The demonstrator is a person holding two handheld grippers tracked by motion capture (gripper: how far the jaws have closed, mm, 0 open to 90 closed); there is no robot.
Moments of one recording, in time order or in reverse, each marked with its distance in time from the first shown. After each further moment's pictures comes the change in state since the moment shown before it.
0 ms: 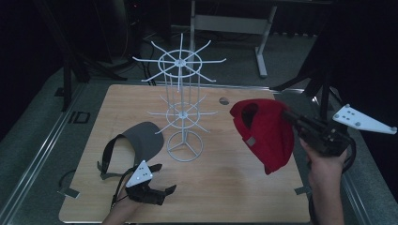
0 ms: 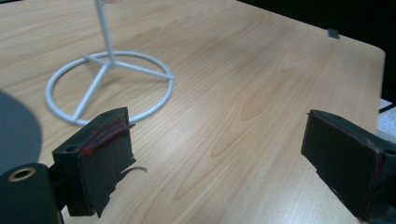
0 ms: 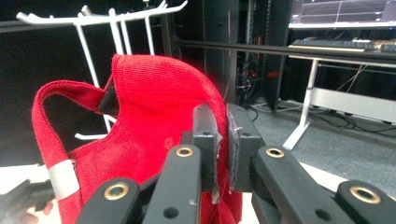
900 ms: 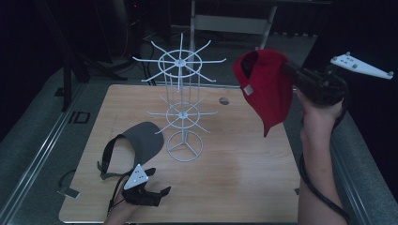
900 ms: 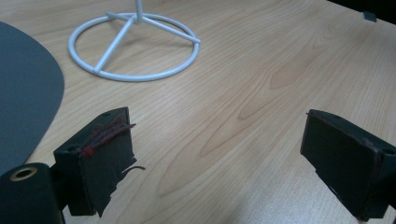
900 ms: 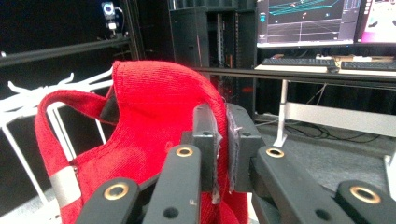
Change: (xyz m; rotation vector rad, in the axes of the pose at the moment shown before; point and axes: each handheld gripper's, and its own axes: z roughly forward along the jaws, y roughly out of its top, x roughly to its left) left arm 0.008 -0.026 0.001 0.047 0.052 -0.056; right arm -0.032 0.072 0.058 -0.058 -0.112 0.051
